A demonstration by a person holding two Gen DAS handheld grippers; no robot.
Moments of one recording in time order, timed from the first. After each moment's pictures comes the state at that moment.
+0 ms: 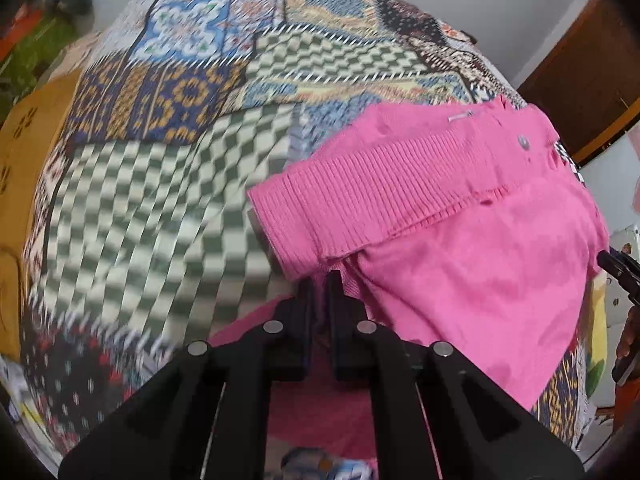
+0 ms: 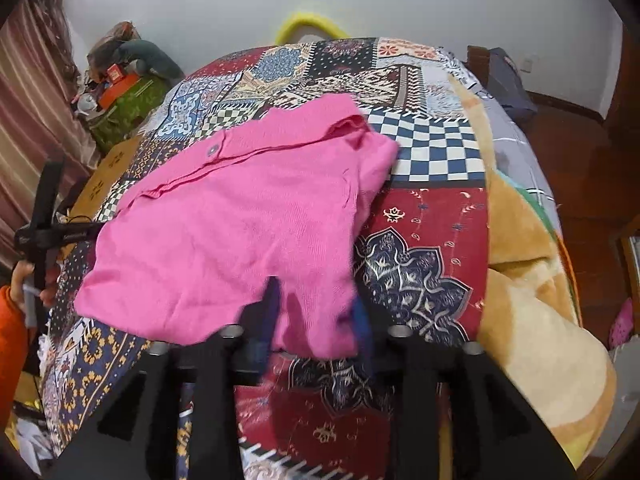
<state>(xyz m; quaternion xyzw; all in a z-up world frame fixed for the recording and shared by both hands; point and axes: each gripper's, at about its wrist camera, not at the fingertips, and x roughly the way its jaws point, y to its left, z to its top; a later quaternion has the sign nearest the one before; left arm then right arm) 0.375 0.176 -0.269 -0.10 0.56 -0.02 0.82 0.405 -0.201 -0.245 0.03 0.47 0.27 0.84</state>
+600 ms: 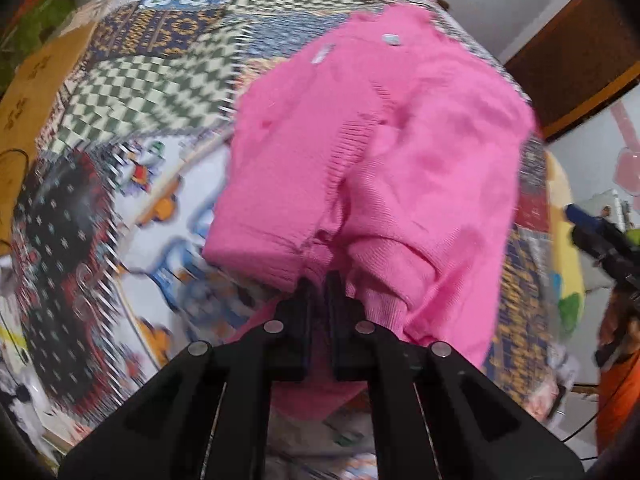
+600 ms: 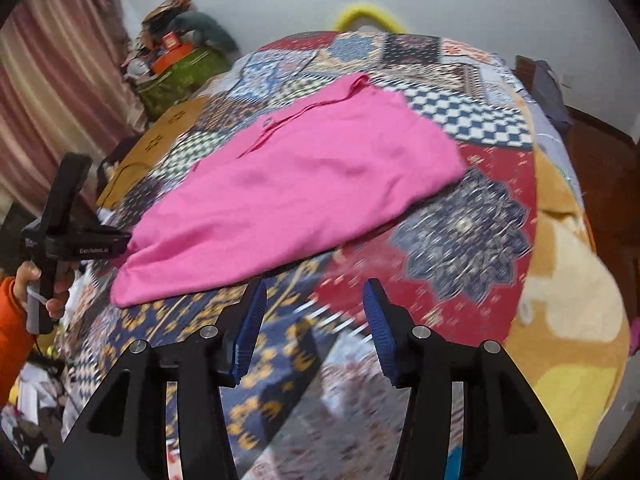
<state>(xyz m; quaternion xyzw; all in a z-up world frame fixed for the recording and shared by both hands) 0.248 0.103 -0.243 -0.12 0.60 -0.05 0.79 0.318 -0.176 -0.226 0.00 0.48 0.36 0.80</state>
